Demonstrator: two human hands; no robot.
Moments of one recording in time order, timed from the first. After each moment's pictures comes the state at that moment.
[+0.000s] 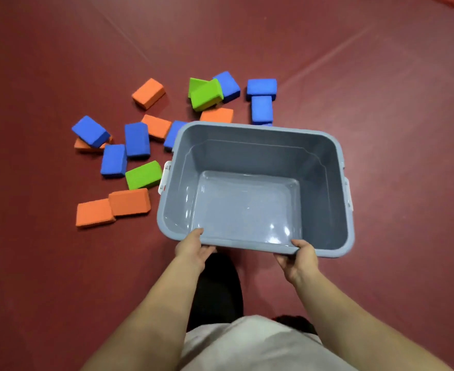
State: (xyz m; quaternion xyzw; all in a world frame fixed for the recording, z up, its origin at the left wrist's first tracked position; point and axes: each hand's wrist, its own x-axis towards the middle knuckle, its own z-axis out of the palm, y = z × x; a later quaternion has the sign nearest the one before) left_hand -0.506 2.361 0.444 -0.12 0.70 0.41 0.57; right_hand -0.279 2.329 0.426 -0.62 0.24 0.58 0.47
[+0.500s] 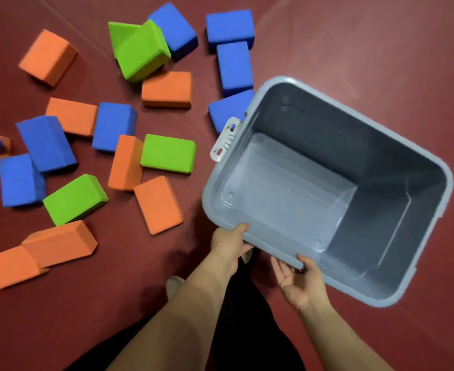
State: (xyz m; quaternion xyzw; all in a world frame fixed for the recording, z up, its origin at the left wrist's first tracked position) left_hand -0.369 2.638 0.150 0.02 0.69 0.21 0.70; right_hand -0.236 2.536 0.150 -0.49 0.39 0.56 0.54
